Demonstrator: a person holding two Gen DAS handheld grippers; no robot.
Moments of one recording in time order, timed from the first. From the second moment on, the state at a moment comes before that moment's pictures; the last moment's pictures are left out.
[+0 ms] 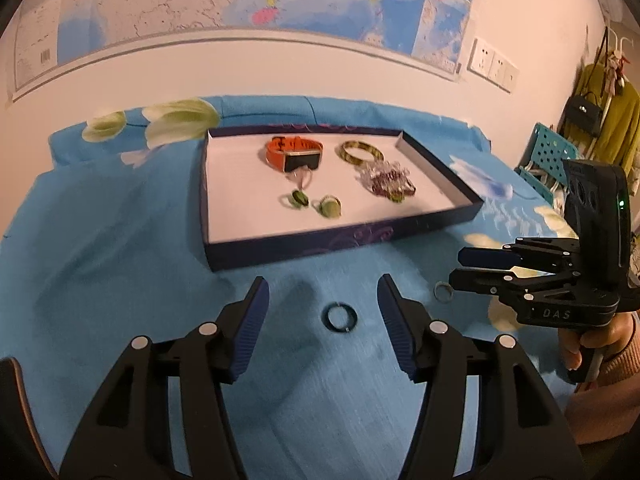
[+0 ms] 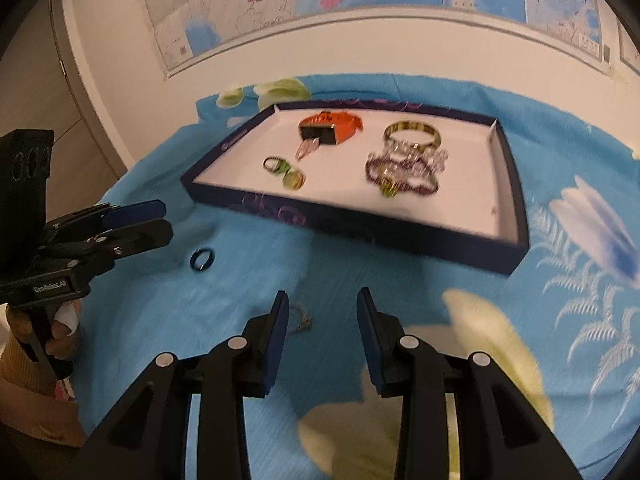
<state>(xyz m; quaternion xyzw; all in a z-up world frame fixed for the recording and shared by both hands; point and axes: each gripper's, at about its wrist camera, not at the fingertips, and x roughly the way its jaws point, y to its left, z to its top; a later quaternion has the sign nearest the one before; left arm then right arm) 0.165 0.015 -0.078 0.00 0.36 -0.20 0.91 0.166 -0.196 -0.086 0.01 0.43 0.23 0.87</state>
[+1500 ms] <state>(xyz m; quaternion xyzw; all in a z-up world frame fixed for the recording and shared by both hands) 0.171 -0.016 -0.104 0.04 0.42 -0.19 0.89 0.156 -0.164 -0.091 -0.06 0.43 0.21 0.88</state>
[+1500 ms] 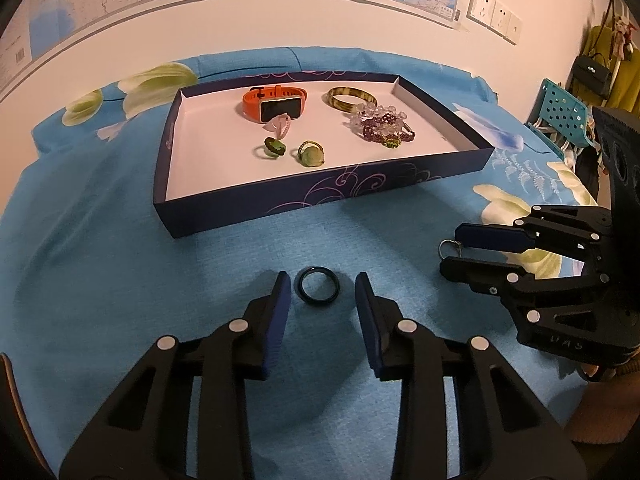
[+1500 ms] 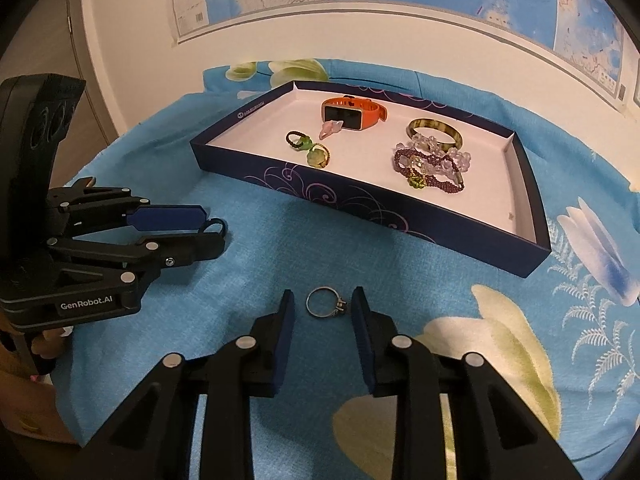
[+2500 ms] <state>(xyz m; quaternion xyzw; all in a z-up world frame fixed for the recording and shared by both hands) 0.169 -0.015 -0.101 0.02 0.42 -0.18 0.89 0.154 -0.176 -0.085 -0.01 0.42 0.22 0.88</state>
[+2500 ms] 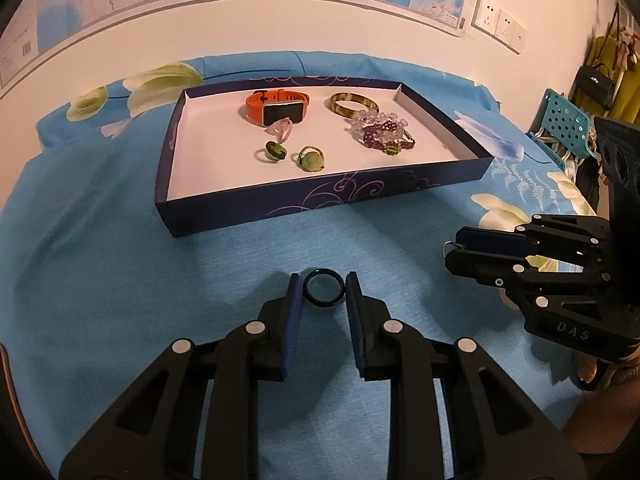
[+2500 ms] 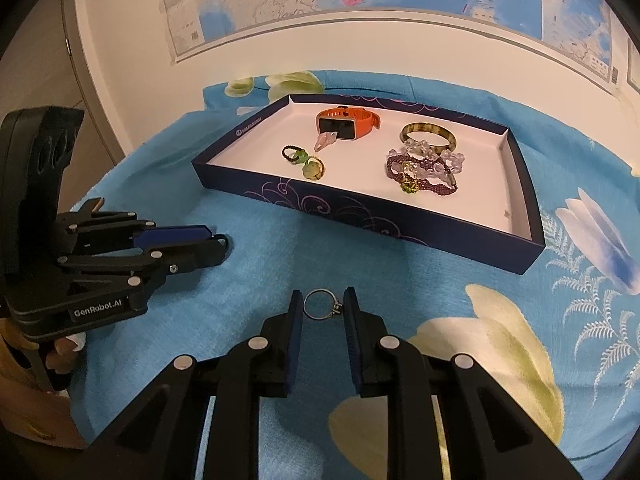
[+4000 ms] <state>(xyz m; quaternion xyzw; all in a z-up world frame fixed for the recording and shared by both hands) 0.164 -0.017 -0.048 0.00 0.34 -0.20 0.92 0.158 -0.200 -0.048 0.02 0.36 0.21 0.91</state>
